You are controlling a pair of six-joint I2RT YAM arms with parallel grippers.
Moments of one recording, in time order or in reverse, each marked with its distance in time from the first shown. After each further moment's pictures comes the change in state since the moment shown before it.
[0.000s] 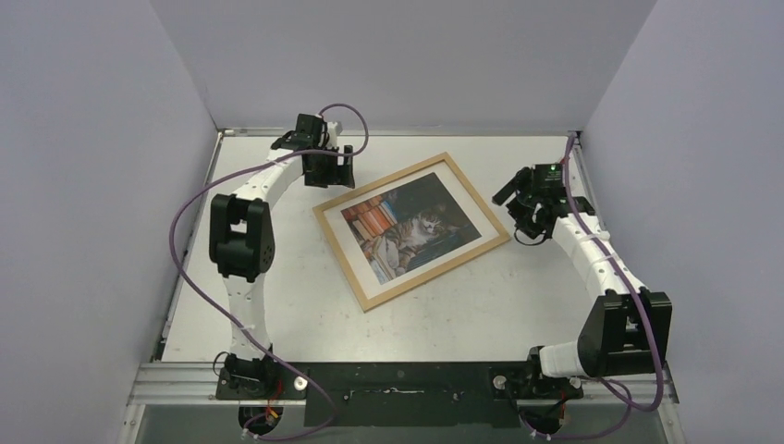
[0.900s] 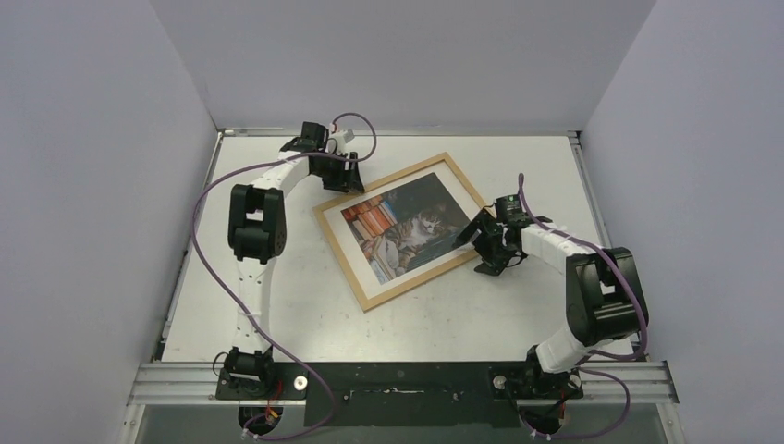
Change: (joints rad) left arm 0.037 0.369 0.282 0.030 0.332 0.124; right arm 0.153 0.166 -0.246 0.090 -0.241 0.121
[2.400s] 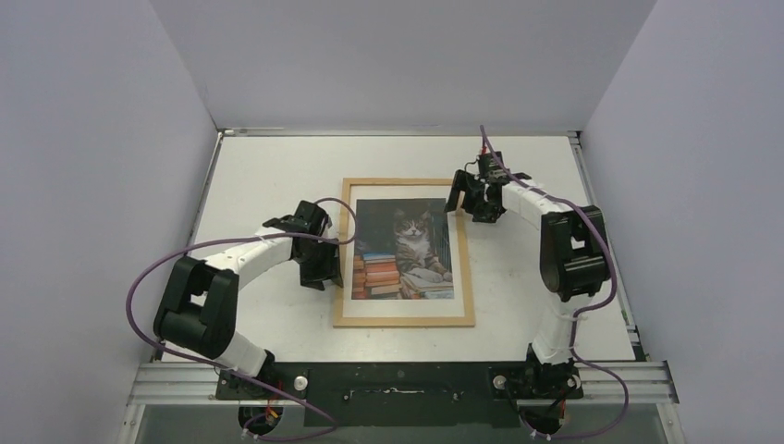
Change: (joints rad) left arm -0.190 -0.876 -1.161 -0.025 -0.341 -0.422; right arm 0.026 0.380 0.495 0.023 0.053 -0.465
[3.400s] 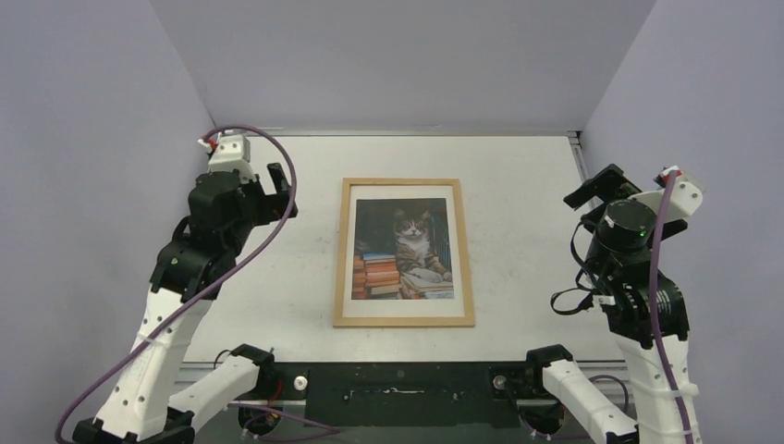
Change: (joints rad) left arm 0.028 -0.599 0.398 -0.091 -0.486 0.167; right arm -0.001 -1.170 -0.062 -0.380 0.872 0.026
